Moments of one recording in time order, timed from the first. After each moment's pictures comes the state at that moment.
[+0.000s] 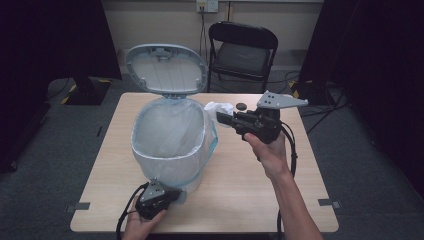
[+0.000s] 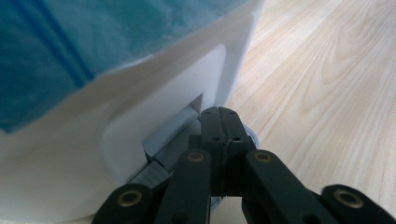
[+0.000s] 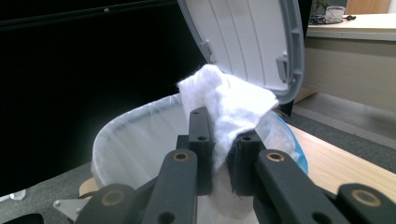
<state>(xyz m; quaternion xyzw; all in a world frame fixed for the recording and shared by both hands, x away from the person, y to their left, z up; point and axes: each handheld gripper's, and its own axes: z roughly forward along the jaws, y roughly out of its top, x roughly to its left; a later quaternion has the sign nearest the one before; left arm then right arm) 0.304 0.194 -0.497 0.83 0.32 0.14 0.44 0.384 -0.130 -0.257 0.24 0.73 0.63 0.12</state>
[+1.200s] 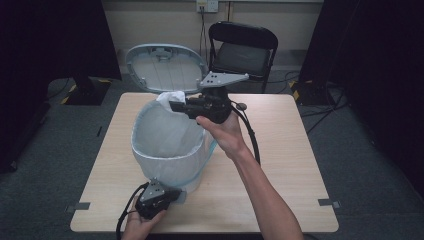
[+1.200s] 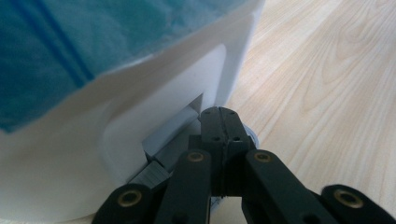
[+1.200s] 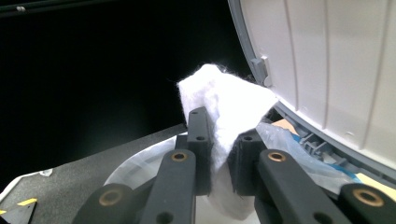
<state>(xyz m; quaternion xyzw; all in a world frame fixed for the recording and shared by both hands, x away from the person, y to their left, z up) 0.304 0.194 -0.497 0.83 0.31 0.14 0.44 0.423 -0.027 -0.239 0.19 0.76 0.61 0.07</state>
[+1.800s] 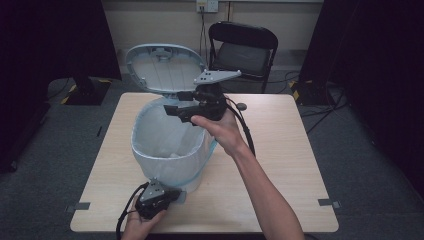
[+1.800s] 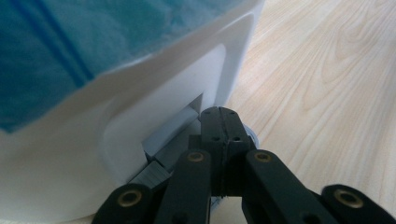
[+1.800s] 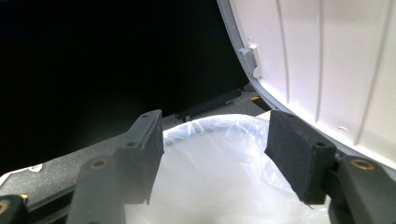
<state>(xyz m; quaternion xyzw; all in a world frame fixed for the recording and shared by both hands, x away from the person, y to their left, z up) 0.304 0.195 -0.497 0.83 0.31 0.14 0.44 0.431 -0.020 -0.239 0.21 0.78 0.59 0.08</state>
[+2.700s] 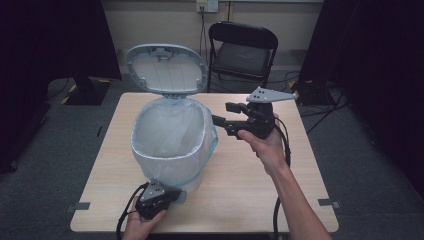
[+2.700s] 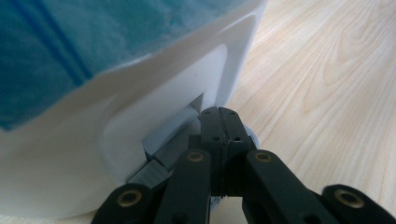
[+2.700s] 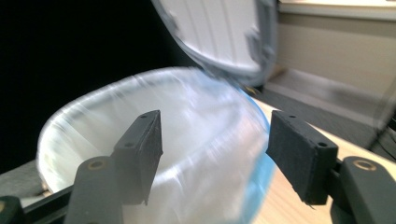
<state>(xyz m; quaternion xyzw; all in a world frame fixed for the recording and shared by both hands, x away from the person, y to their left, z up) 0.304 0.194 -0.497 0.83 0.32 0.14 0.44 0.397 -0.121 -0.260 0.29 0.75 0.57 0.15</state>
